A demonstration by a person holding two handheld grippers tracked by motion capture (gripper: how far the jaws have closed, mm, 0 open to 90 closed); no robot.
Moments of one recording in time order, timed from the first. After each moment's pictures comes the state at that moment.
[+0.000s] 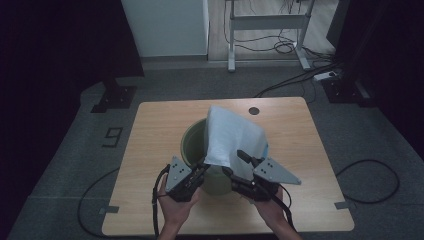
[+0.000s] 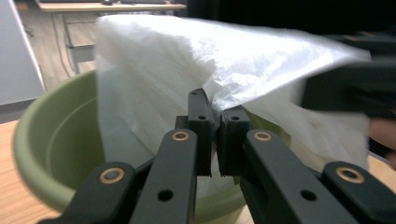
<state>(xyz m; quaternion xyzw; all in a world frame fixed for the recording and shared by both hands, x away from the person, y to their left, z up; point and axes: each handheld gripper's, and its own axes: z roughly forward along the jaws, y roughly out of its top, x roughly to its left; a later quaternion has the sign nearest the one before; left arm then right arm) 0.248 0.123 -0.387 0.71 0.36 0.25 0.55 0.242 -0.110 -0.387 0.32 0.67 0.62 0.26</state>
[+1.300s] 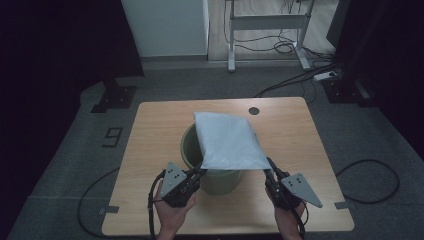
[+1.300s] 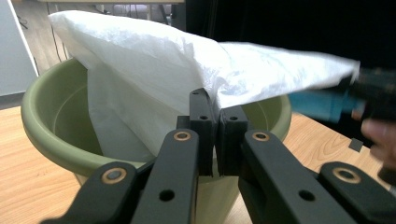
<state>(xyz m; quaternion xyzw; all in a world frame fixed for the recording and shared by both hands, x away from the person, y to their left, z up) 0.240 0.134 -0.398 0.71 0.36 0.23 0.55 0.240 -0.162 -0.433 0.42 0.58 0.58 0.39</state>
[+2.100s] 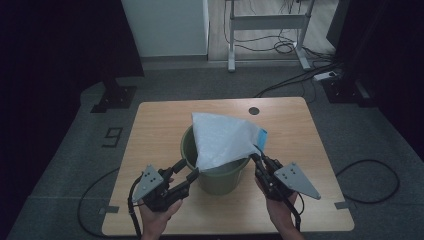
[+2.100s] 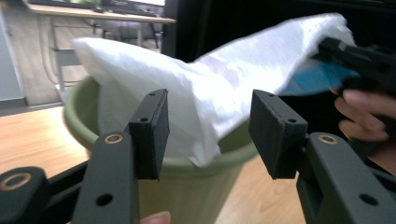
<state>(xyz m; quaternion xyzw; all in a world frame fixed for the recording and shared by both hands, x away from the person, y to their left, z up) 0.229 0.172 -0.378 0.68 0.36 0.21 0.60 0.240 -0.136 -0.386 0.35 0.58 0.64 0.37</state>
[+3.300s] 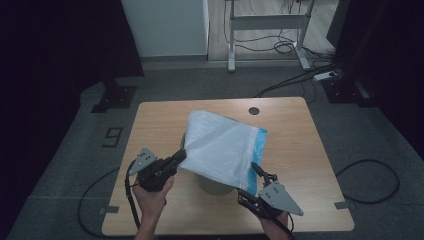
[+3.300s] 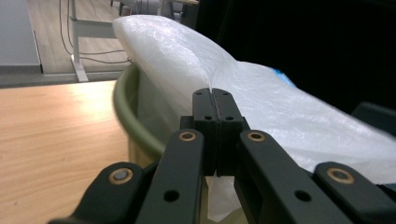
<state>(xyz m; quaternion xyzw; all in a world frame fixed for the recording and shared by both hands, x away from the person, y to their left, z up) 0.269 0.195 -0.382 0.67 0.42 0.18 0.58 0.216 -0.119 -0.430 0.34 0.64 0.59 0.36</state>
